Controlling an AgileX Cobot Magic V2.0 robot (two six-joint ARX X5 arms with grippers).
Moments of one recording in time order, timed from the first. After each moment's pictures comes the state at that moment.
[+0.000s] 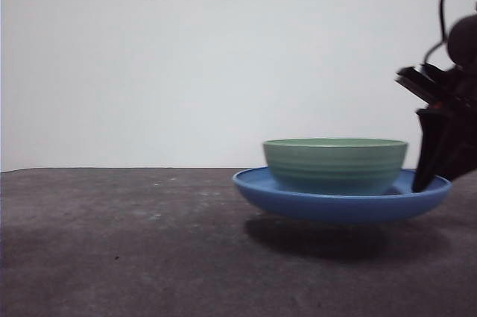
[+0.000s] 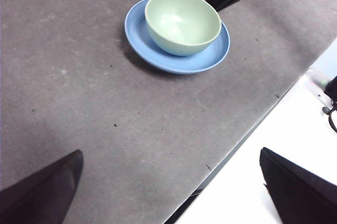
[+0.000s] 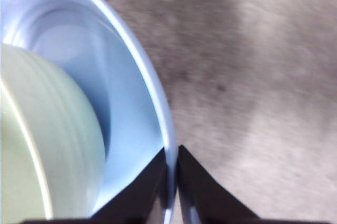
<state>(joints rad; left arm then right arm) -0.68 0.43 0.90 -1.04 0.19 -0.07 0.07 1.63 1.04 -0.73 -0.58 0.13</state>
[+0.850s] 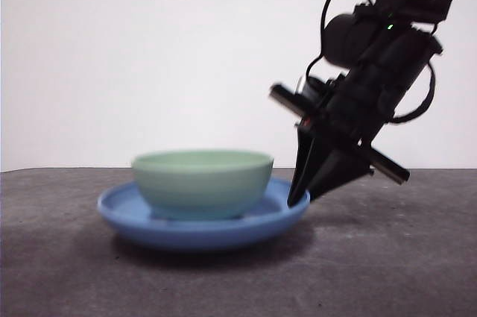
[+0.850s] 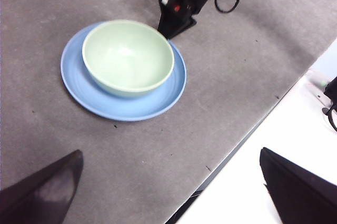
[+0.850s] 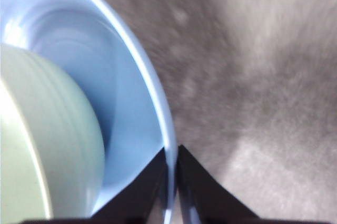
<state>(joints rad) -0.68 0.43 0.90 -1.04 0.19 -0.07 0.43 1.78 1.11 -0.48 -0.50 0.43</state>
